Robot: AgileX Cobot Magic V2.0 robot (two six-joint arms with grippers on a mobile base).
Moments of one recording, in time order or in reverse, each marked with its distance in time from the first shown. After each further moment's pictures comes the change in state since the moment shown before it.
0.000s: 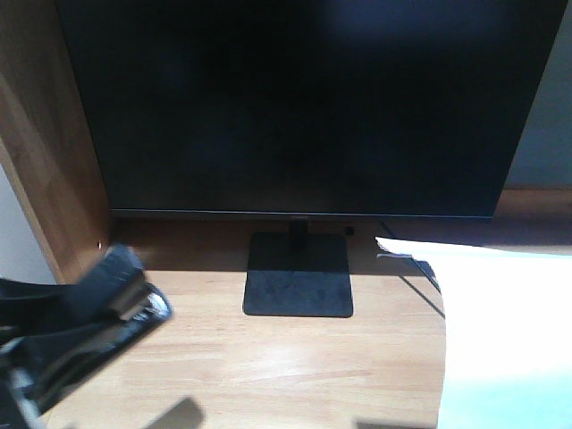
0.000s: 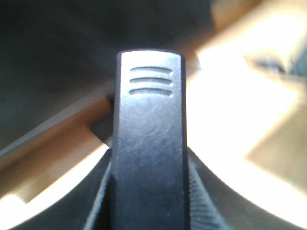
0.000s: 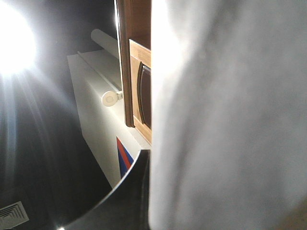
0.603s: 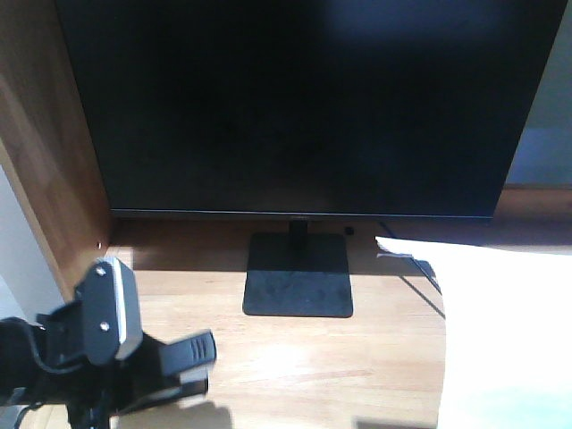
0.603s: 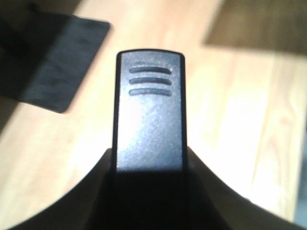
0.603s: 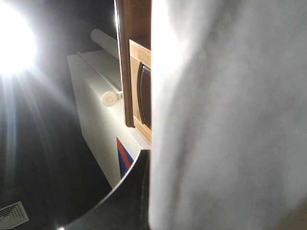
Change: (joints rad) left arm 0.144 0.486 0.000 -0.315 0.183 0.811; right arm 0.000 0.000 0.000 0.000 0.000 0.000
